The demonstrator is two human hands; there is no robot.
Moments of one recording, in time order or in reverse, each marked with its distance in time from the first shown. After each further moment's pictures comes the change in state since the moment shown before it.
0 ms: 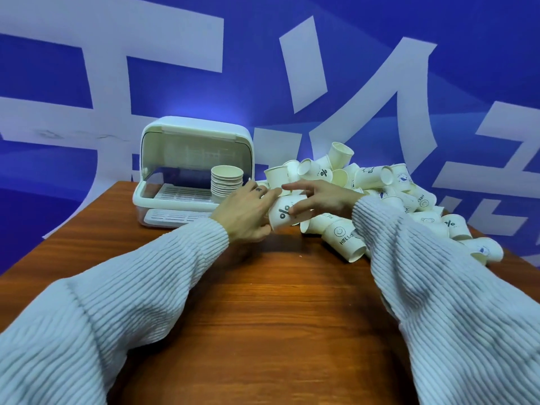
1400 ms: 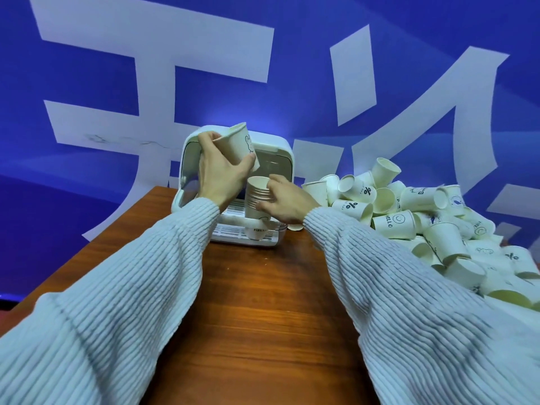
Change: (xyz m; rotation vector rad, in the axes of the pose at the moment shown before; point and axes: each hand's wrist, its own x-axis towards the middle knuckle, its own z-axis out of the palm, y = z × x) left_hand -0.006 -0.094 -0.046 -0.833 0.670 -0.845; right_hand 0.109 -0.073 0.099 -0.728 0.221 -0.233
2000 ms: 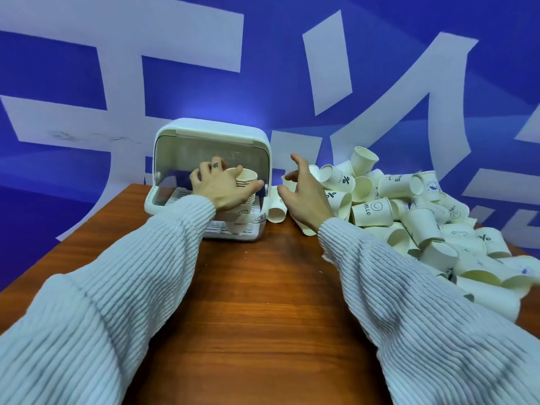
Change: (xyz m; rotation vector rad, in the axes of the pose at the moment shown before) left_hand 0.000 -0.028 0.044 0.881 -0.589 0.057; right_hand -0.056 0.051 -0.005 0.399 0.421 0.185
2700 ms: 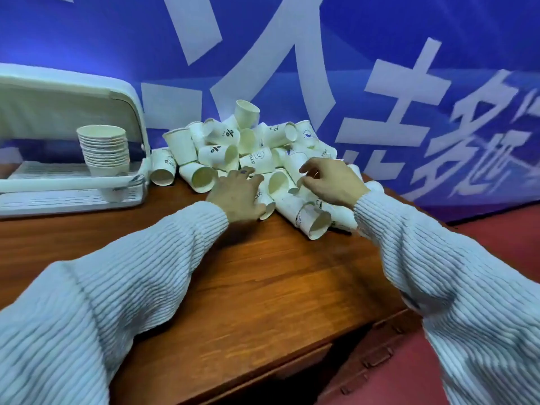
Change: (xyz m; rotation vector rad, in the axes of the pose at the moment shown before) left_hand -0.090 0.219 0.094 -0.025 -0.082 0.651; right_hand -0.141 0.100 -0.226 -0.544 -0.127 0.313
